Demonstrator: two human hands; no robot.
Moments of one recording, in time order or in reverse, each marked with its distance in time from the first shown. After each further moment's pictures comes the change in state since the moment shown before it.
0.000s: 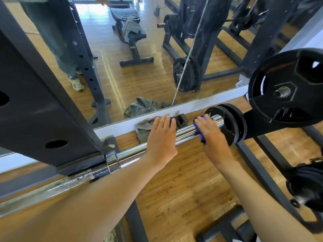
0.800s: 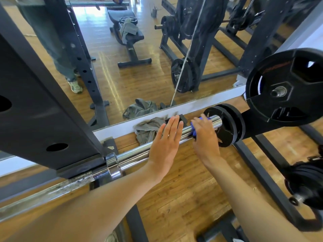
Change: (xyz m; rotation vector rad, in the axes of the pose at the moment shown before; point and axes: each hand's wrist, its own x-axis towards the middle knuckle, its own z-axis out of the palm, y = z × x) left_hand -0.021 0.008 0.020 0.129 0.175 0.165; right_hand 0.012 -0.026 0.016 -0.025 0.056 0.139
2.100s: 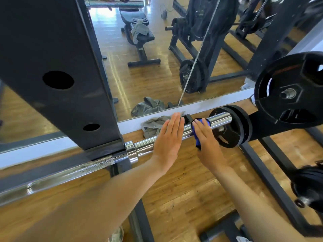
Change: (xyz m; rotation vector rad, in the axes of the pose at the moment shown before) left_hand -0.027 -0.019 -0.009 0.063 0.008 -0.019; right_hand -0.048 -0.015 0.005 0.134 -0.066 -0.147
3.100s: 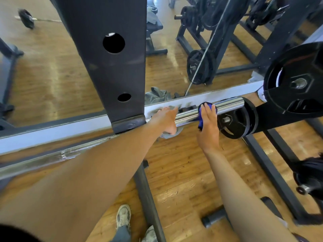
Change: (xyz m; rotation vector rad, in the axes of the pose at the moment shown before) left_hand -0.002 -0.078 -0.034 -0.522 -0.706 -0.199; right_hand -0.012 -0.059 0.039 0.081 0.198 0.187
